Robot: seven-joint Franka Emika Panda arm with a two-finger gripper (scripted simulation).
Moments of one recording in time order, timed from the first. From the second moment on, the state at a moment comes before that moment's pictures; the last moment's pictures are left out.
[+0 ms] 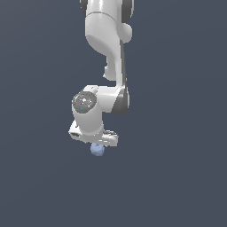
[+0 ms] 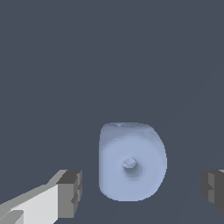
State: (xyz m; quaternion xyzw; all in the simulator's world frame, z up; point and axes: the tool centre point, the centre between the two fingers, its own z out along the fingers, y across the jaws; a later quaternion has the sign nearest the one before) arm 0.073 -0.082 0.089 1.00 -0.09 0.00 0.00
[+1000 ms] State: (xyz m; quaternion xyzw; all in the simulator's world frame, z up) arm 0.074 -0.082 0.039 1.00 -0.09 0.00 0.00
